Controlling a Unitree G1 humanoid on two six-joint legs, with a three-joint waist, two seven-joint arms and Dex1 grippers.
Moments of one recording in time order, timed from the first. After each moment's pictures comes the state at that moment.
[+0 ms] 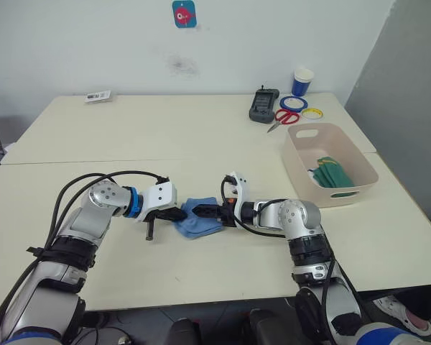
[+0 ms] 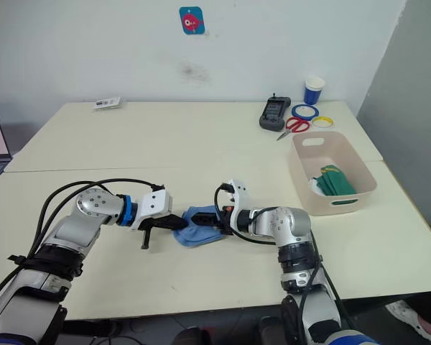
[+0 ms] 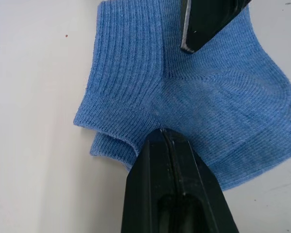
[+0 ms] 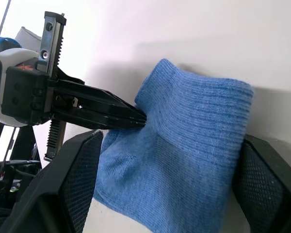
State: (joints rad) left arm -0.60 0.76 -0.25 0.46 -0.03 -0.05 -1.31; right arm -0.72 0.13 -0.05 0.28 0.49 1.20 0.38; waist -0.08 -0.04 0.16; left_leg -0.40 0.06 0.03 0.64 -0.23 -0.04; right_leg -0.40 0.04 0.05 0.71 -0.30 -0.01
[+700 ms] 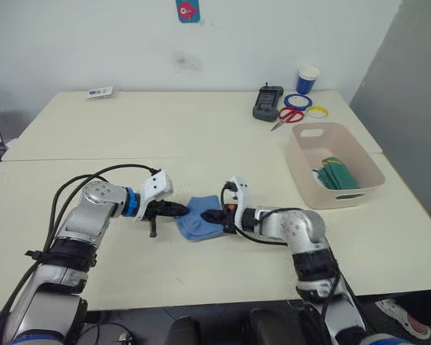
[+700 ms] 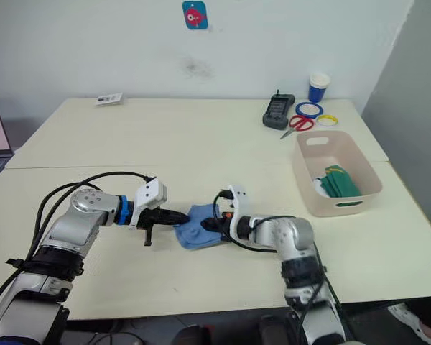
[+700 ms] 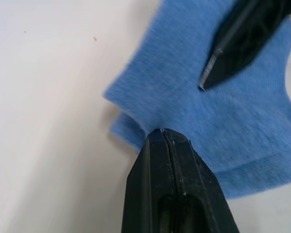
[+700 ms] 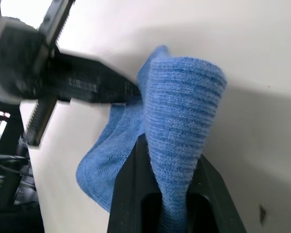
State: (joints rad) left arm -0.59 0.69 -0.12 0.33 -0.21 0.27 -1.30; right arm -0.53 0.07 0.02 -0.08 0.54 1.25 0.32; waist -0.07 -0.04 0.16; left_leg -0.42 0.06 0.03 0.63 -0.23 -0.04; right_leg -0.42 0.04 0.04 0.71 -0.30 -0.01
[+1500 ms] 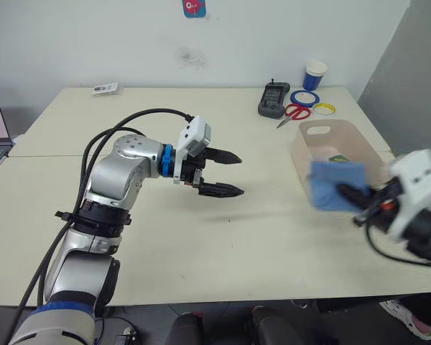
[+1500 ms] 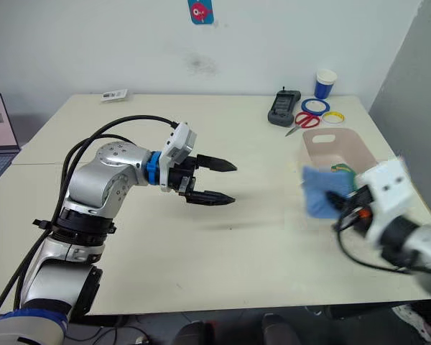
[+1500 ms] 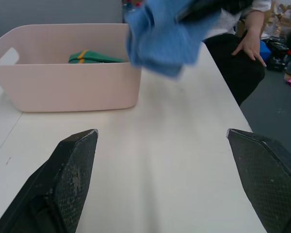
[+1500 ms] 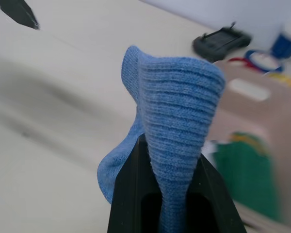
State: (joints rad) left arm -0.89 0.56 -0.17 0.12 -0.40 0.56 -1.39; right arm -0.24 -0.93 -0.67 -0.93 0.79 1.33 0.44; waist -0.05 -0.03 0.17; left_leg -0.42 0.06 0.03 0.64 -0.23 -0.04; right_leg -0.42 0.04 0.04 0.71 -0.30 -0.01
